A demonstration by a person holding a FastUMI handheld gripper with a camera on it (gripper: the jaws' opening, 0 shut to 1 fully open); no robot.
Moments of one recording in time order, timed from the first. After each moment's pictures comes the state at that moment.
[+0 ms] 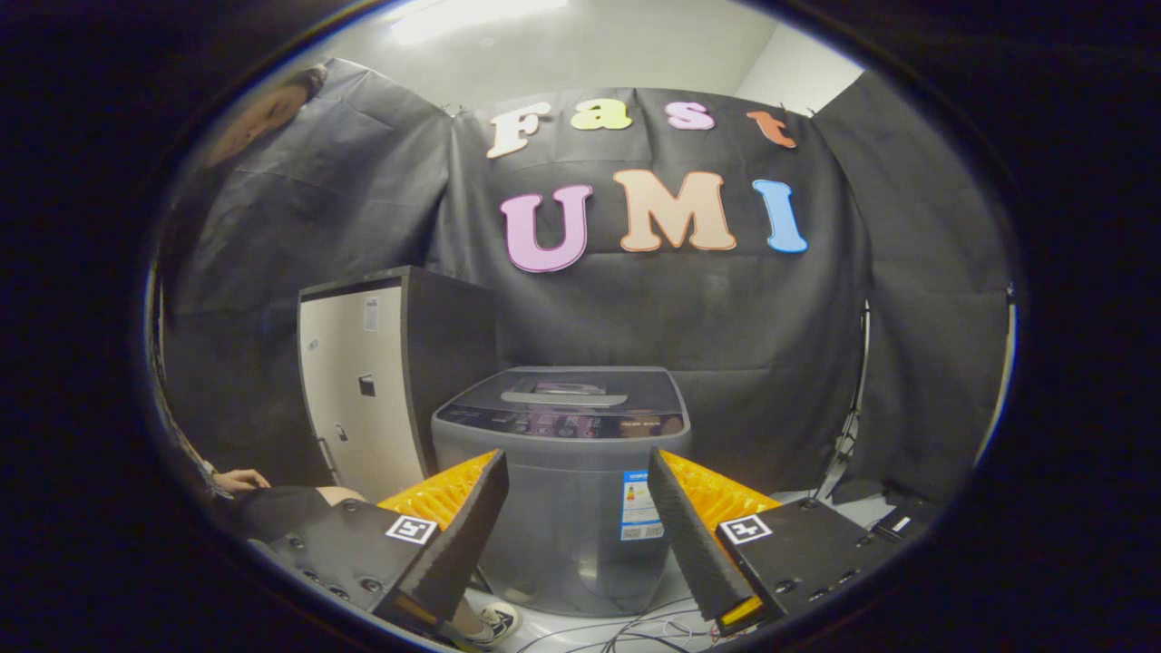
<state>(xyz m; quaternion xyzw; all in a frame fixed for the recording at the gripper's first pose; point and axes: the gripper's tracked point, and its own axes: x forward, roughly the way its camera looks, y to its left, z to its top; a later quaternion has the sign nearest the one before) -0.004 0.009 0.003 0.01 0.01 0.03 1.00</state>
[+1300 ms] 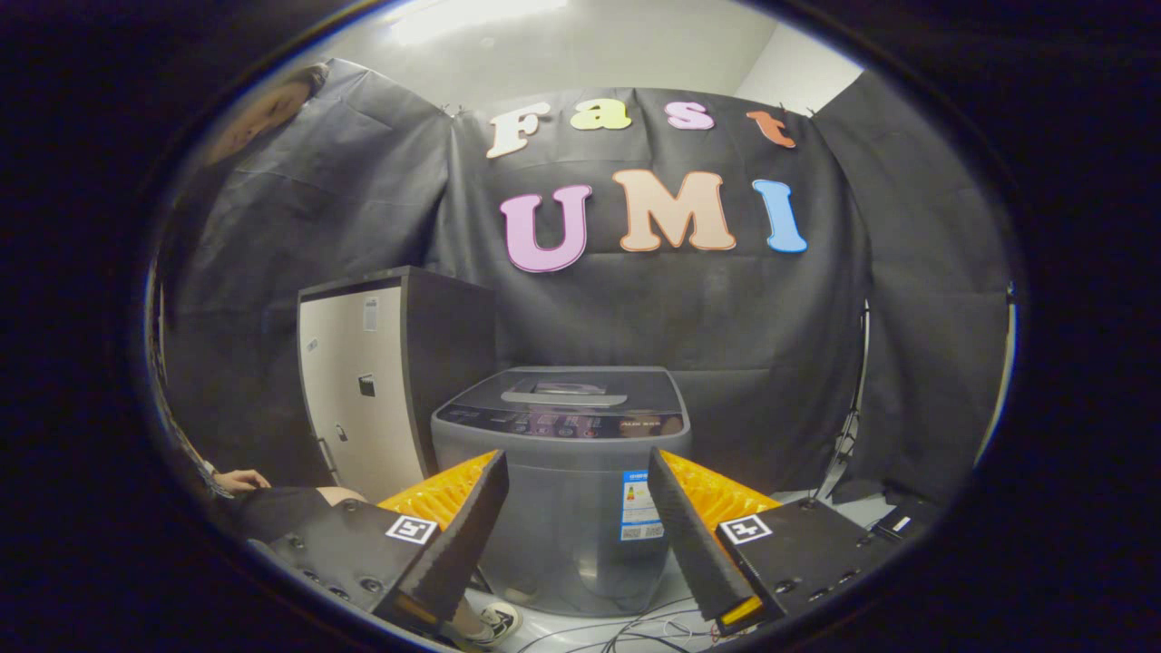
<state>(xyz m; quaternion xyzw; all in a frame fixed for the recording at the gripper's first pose) -0.004 0.010 0.003 0.01 0.01 0.03 1.00</state>
